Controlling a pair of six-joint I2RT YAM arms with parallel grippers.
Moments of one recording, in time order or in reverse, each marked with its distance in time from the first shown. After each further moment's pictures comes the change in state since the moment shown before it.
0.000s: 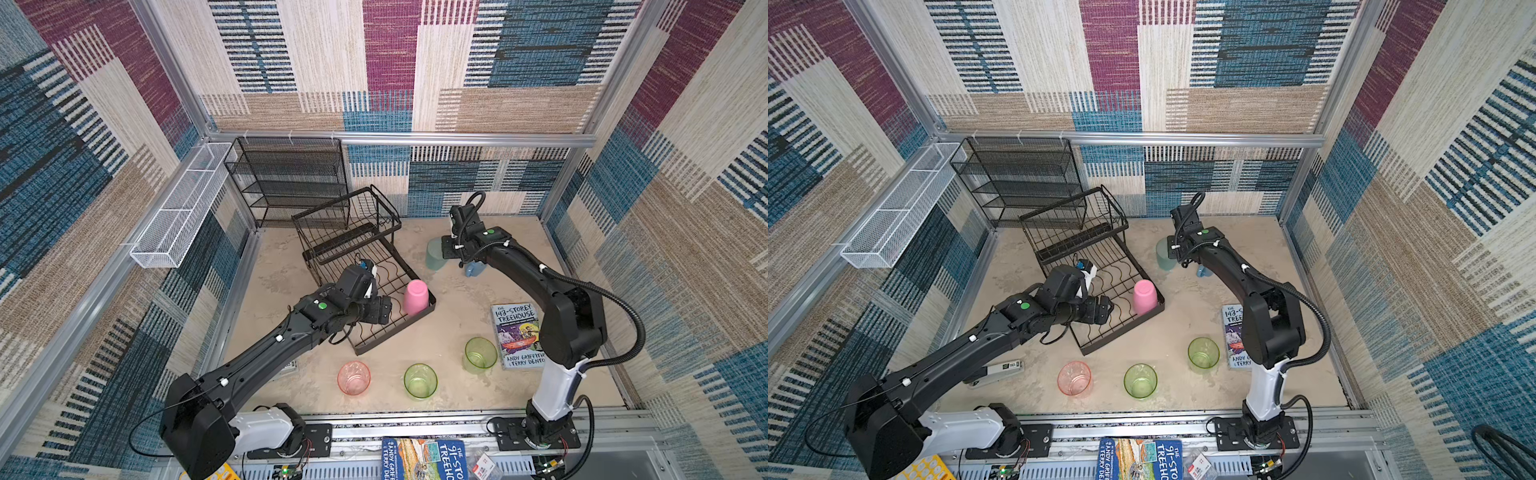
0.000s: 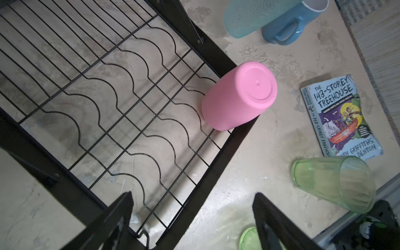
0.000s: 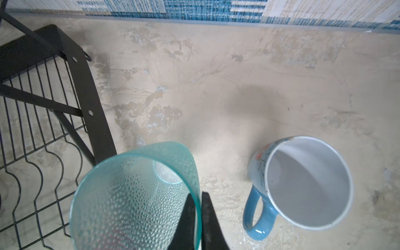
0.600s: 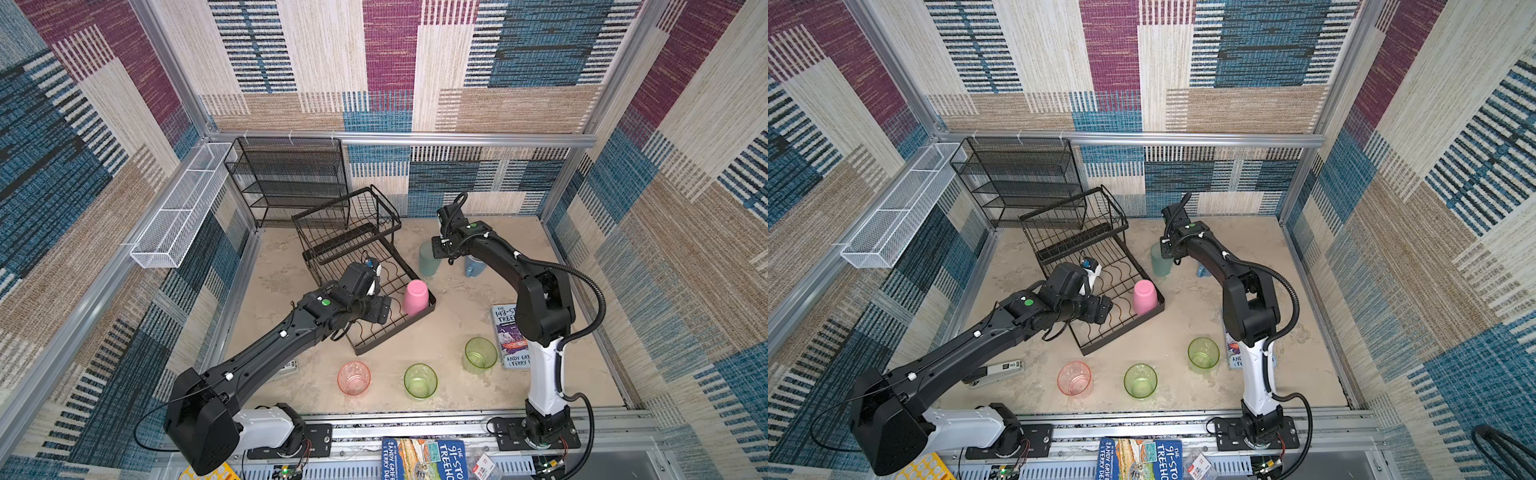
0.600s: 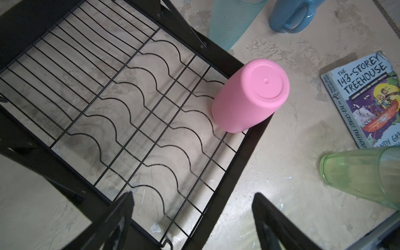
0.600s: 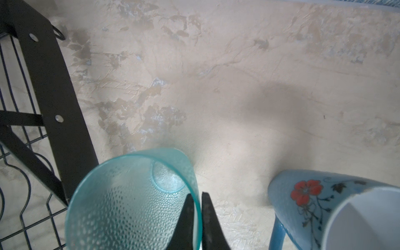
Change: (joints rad) left arm 0.000 0.034 0.026 -0.006 -0.073 0.173; right arm 0.000 0.264 0.224 -0.097 -0.030 -0.025
